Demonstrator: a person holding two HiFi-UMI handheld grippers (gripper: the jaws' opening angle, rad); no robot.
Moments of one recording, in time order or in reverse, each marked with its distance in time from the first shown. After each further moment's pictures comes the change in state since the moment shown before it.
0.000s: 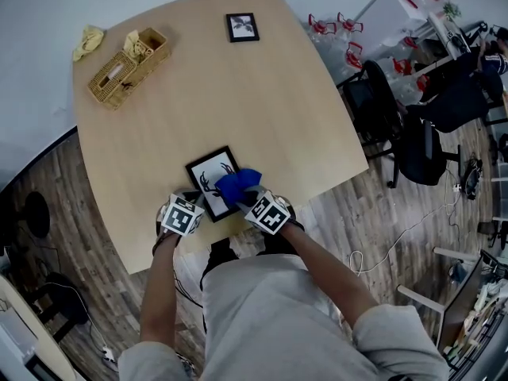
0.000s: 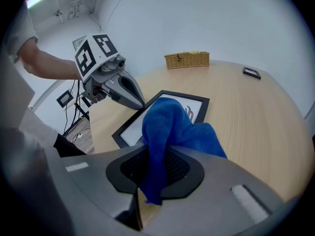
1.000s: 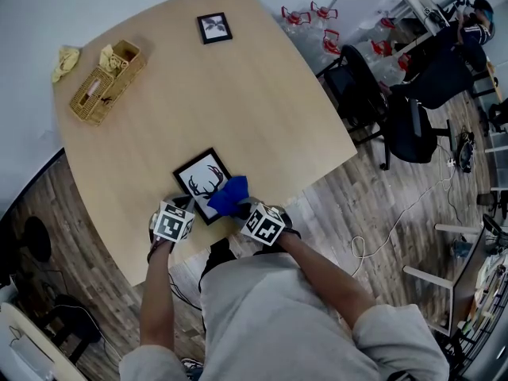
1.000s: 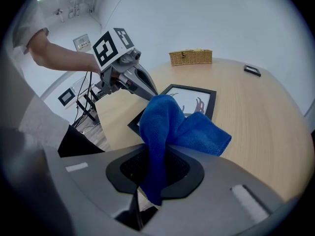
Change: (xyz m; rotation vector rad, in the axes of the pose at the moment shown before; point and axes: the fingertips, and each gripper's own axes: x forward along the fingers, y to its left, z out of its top) left arm 0.000 -0.002 0.000 0.045 0.006 -0.007; right arm -0.014 0.035 -0.025 -0.004 0.021 0.007
